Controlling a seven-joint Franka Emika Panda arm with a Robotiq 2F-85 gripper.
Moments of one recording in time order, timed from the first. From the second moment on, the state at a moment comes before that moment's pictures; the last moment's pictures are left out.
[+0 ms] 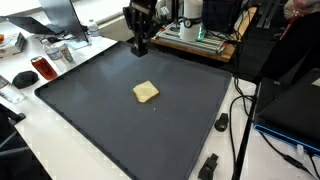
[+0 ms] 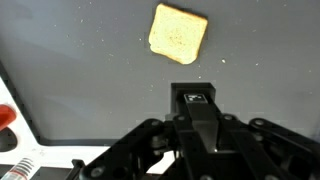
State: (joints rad) arm 0.08 0.13 0.13 -2.01 -0.30 2.21 0.50
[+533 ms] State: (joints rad) arm 0.17 0.32 0.04 -1.90 -0.44 2.19 0.71
